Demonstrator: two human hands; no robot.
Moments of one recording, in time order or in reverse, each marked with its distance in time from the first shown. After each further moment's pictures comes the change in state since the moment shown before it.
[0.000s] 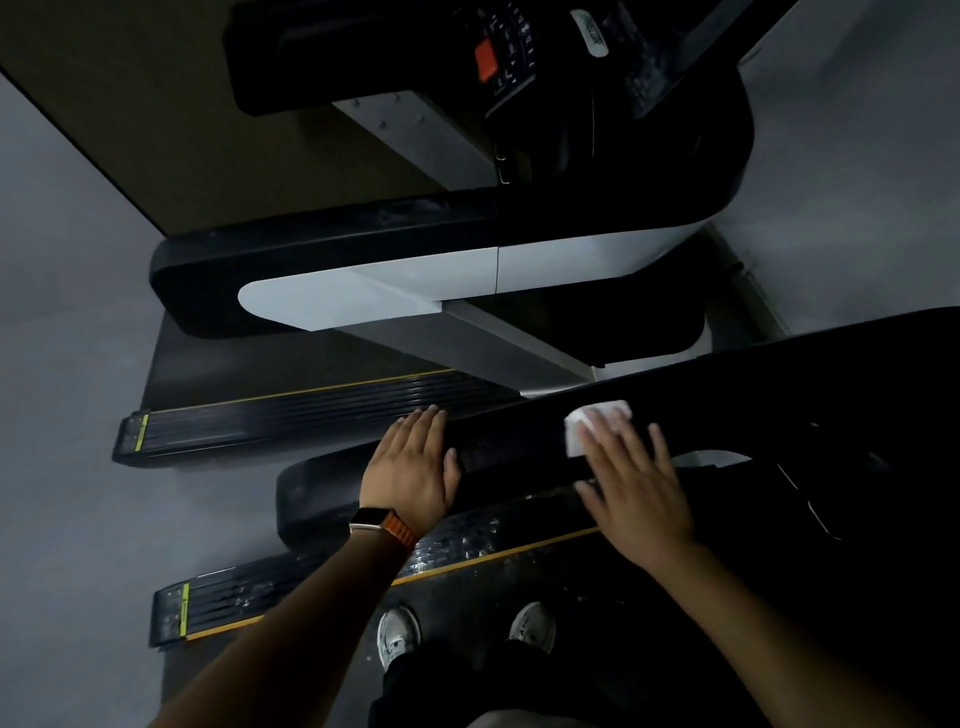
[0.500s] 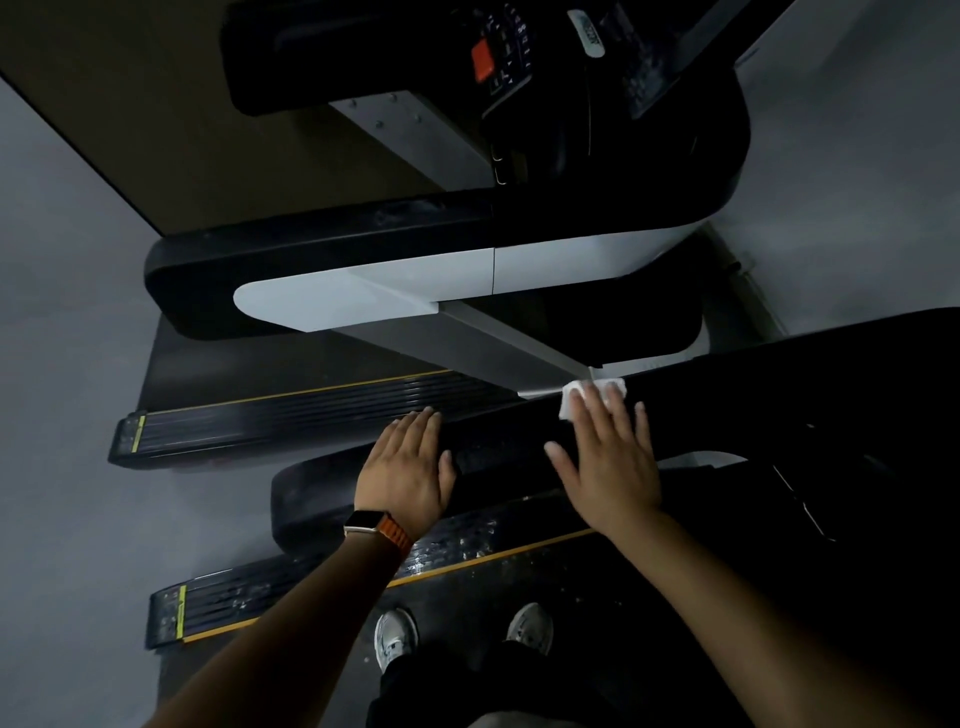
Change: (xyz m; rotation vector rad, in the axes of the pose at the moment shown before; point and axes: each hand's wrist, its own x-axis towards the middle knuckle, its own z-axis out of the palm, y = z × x) left_hand 0.001 0.000 0.000 0.002 -0.020 -0.001; right_hand 0.042 -0.019 -0.014 0.134 -0.027 0.212
